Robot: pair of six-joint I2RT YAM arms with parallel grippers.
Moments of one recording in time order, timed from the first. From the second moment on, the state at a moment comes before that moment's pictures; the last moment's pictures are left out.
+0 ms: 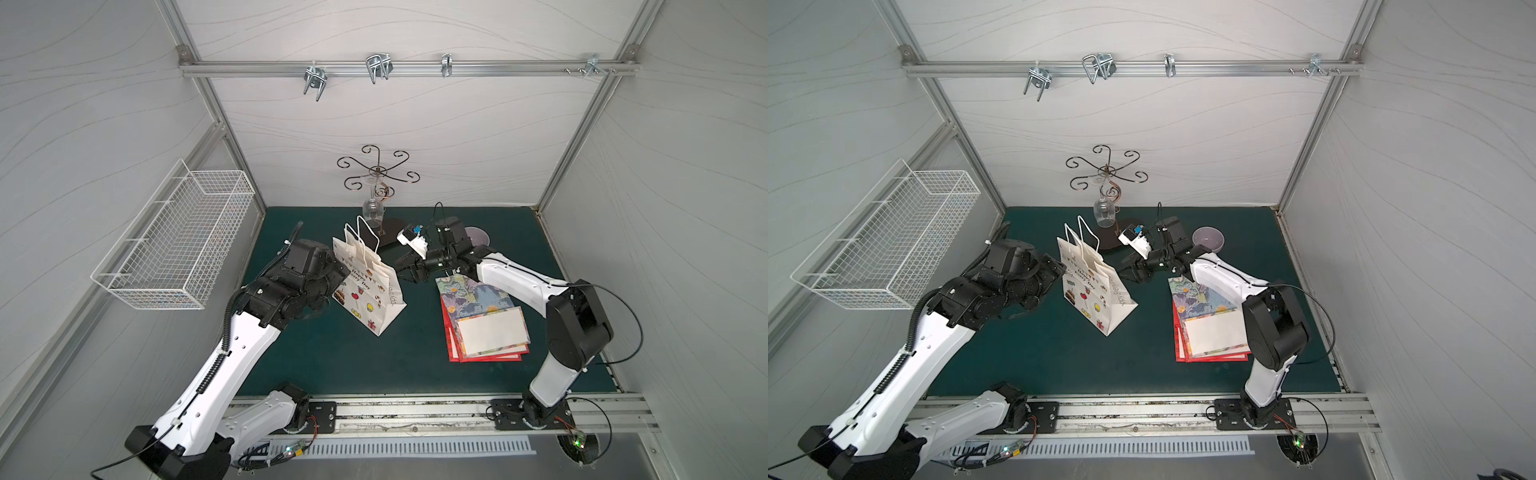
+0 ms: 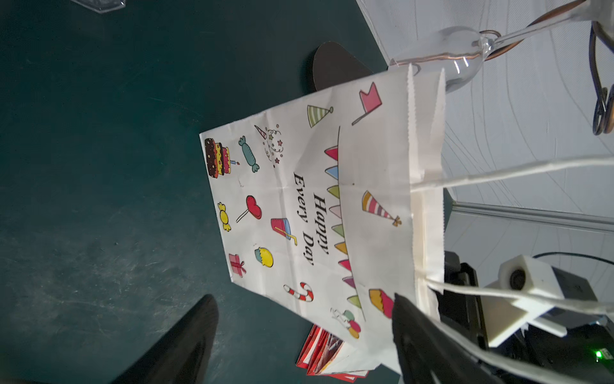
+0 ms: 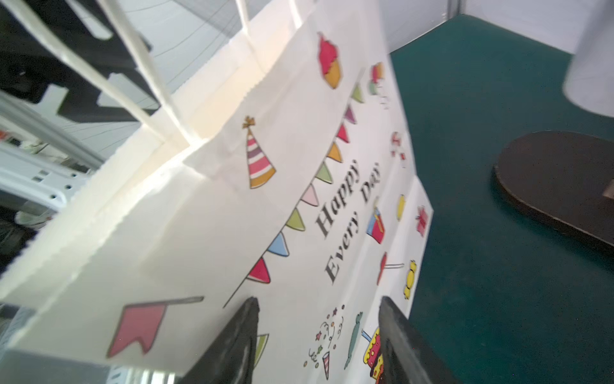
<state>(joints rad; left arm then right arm) -0.43 1.02 1.21 -1.02 -0.12 -1.20 0.64 1.72 1.27 -0.19 -0.89 -0.17</state>
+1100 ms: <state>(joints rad) -0.43 1.04 1.27 -1.09 0.17 -0.76 0.59 1.40 1.09 -0.28 -0.67 -0.11</state>
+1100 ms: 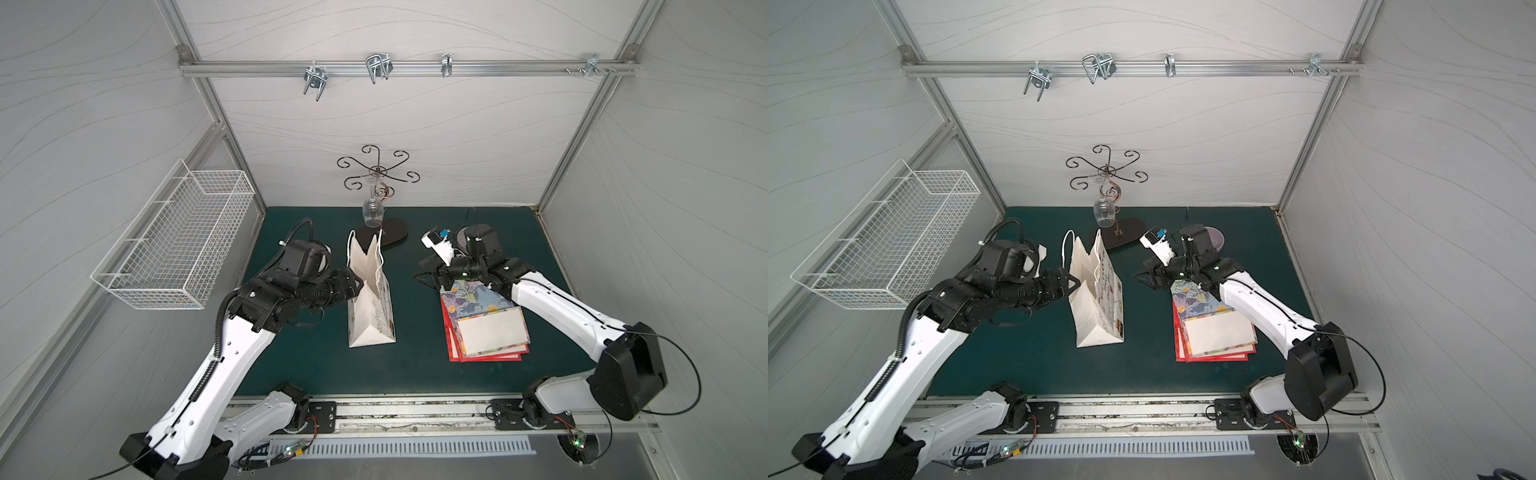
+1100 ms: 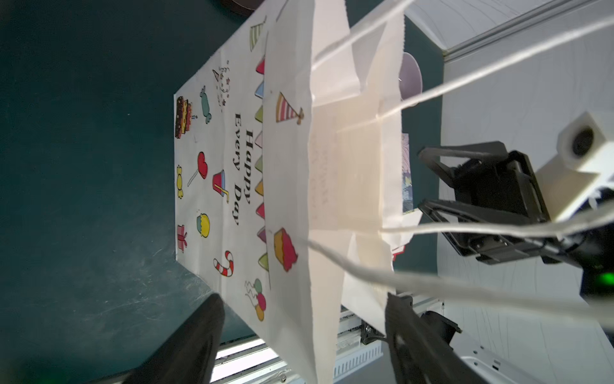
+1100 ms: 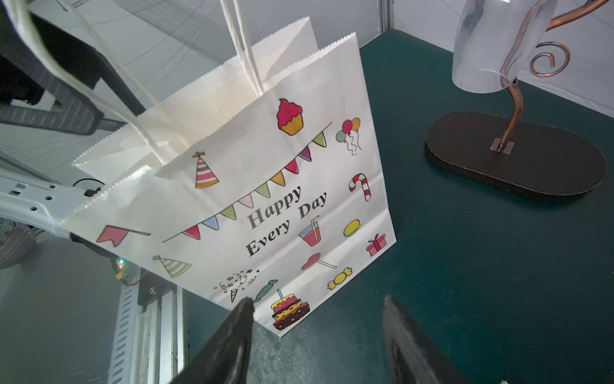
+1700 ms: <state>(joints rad) -0.47 1.24 1.36 -1.09 -0.07 -0.58 0.54 1.31 1.06 -0.33 -0.62 -0.13</state>
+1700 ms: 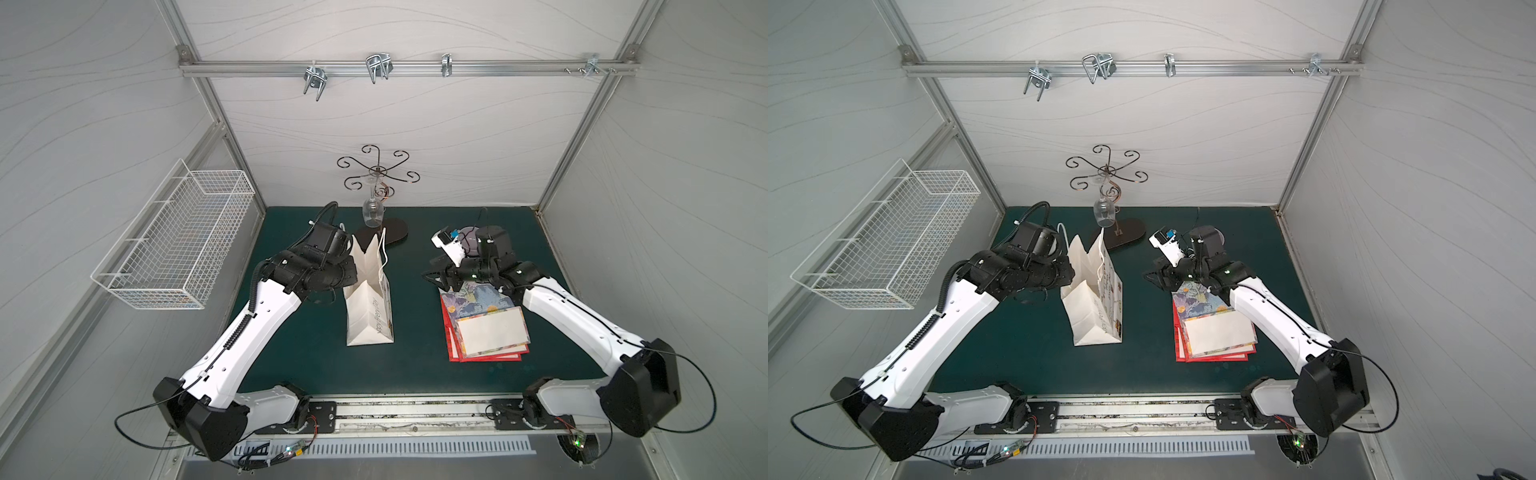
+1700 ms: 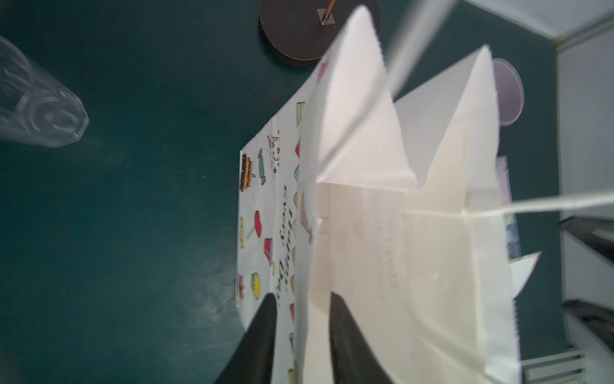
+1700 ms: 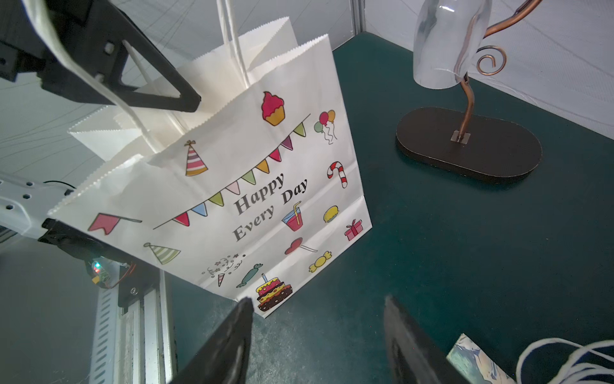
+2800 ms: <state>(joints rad) -0.43 1.27 1.45 -1.09 0.66 0.31 0.41 1.12 0.98 -0.57 -1.05 -0.66</state>
